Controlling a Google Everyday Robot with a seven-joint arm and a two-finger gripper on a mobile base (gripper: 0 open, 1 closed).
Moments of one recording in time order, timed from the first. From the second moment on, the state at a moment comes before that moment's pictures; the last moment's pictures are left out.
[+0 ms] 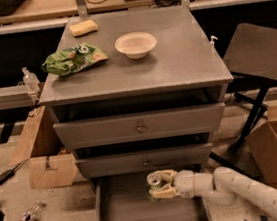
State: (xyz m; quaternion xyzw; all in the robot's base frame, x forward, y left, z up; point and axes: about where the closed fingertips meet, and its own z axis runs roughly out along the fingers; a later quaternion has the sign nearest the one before) arm 0.533 -0.048 0.430 -0.42 0.64 0.40 0.50
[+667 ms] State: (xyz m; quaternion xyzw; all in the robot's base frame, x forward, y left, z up) arm 0.552 0.005 0.298 -0.47 0.62 0.38 0.49
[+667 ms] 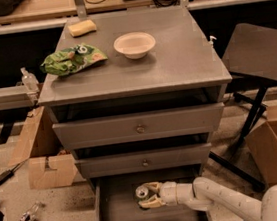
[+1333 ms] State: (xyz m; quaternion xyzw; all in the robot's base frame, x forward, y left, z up) arm 0.564 0.041 0.239 -0.47 0.61 0.38 0.51
